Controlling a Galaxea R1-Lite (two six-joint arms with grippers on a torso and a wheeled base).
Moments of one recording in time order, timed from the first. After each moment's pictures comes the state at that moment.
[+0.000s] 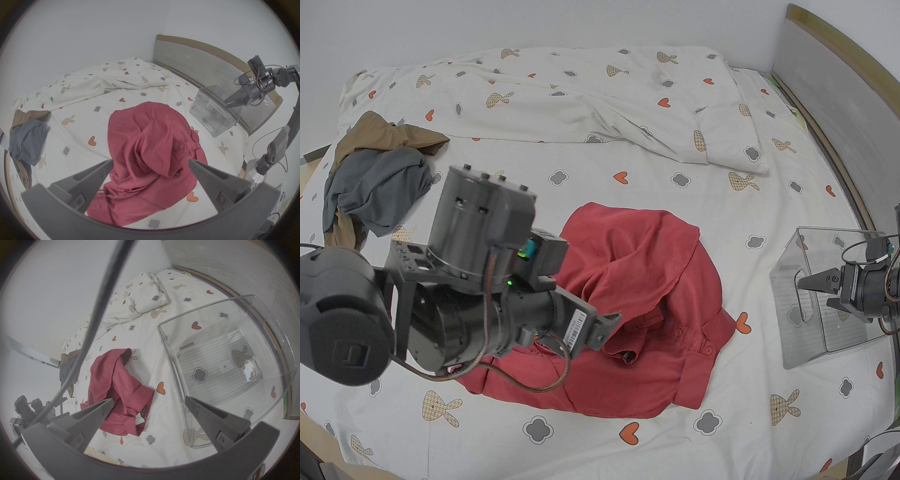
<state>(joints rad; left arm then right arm) -0.81 1.66 -1.08 -0.02 0.24 0.02 0.12 1.30 -0.82 0.18 0.20 0.47</state>
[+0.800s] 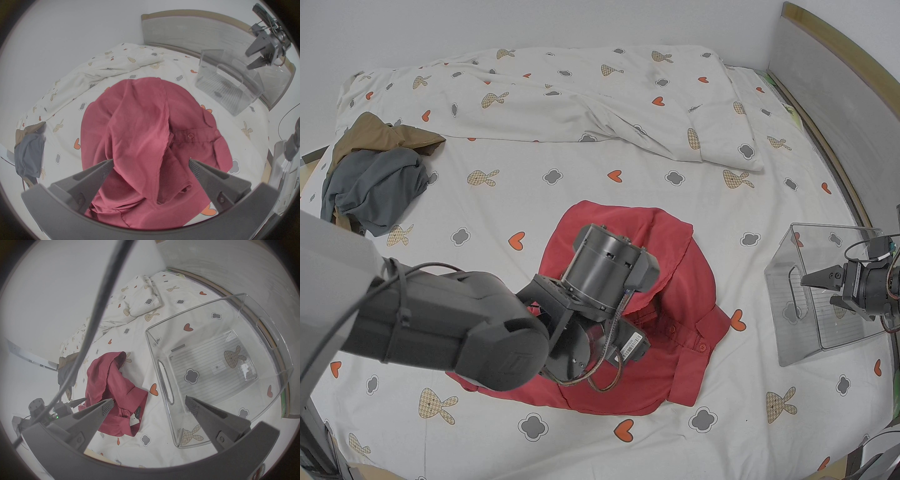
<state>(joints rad) -0.85 1.99 -1.26 -0.02 0.41 0.10 0.09 1.31 -0.82 0.18 0.20 0.47</state>
